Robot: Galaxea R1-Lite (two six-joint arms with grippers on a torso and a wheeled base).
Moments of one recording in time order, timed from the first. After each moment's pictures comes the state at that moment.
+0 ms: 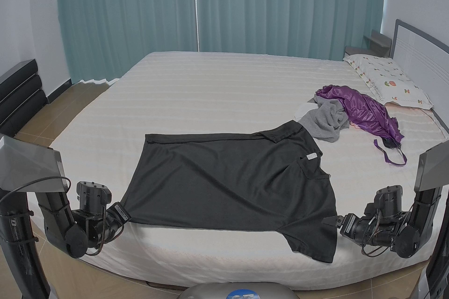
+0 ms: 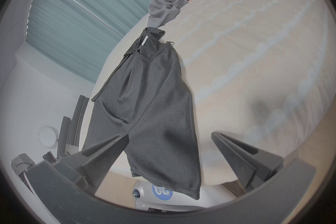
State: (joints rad) left arm -0.15 2.18 -0.32 -1.13 0.20 -0.82; right arm 0.20 2.15 -0.13 -1.26 0.16 0.74
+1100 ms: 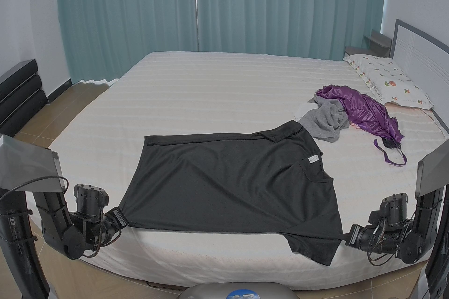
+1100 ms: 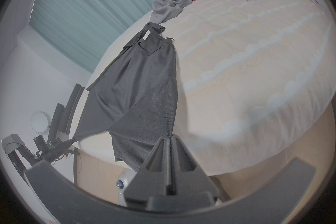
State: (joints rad) left arm -0.13 2.18 -0.29 -1.12 0.18 -0.73; right arm 0.16 2.19 -0.02 -1.36 0.16 0.59
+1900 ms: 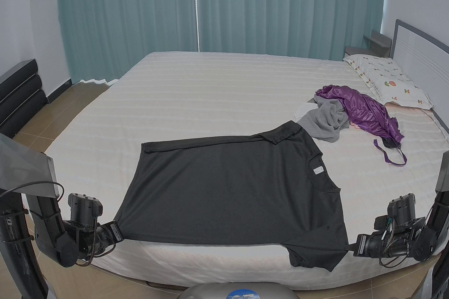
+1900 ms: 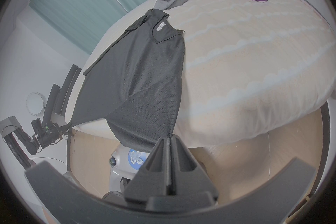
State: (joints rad) left arm -0.12 2.15 -0.17 -1.13 0.18 -0.56; right arm 0.14 1.99 -0.02 -1.03 0.20 0.44
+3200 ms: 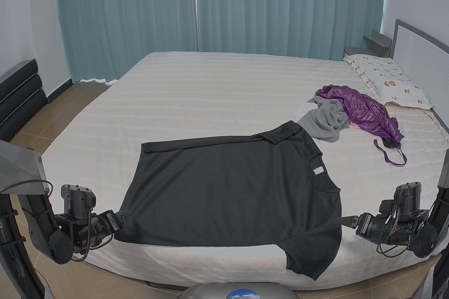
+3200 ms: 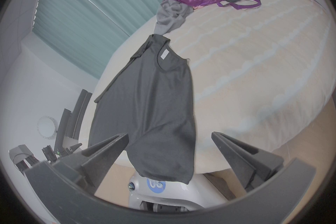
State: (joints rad) left arm -0.11 2.07 -0.19 -1.13 0.14 -0.58; right arm 0.12 1.98 -0.05 -1.18 0.22 0.61
